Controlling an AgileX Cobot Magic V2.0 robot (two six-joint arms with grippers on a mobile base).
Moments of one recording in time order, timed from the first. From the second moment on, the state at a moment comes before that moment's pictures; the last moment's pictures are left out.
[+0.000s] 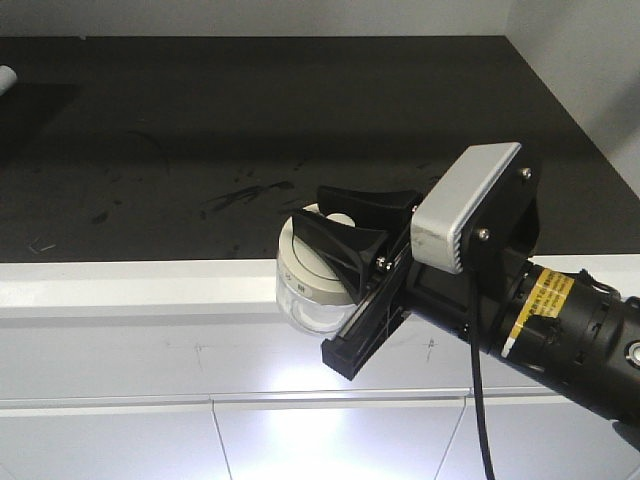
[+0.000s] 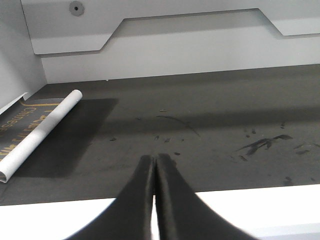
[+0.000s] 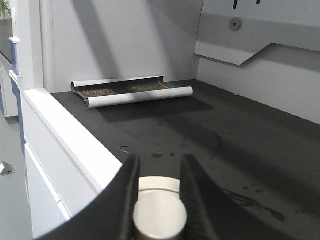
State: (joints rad) left arm 0.01 0.34 -0.40 0.11 0.21 -0.04; right arm 0.69 1.17 -0.68 -0.49 -0.45 0.32
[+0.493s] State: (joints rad) left arm 0.01 0.34 -0.40 0.11 0.21 -0.04; right arm 0.69 1.17 -0.68 -0.49 -0.45 0.32
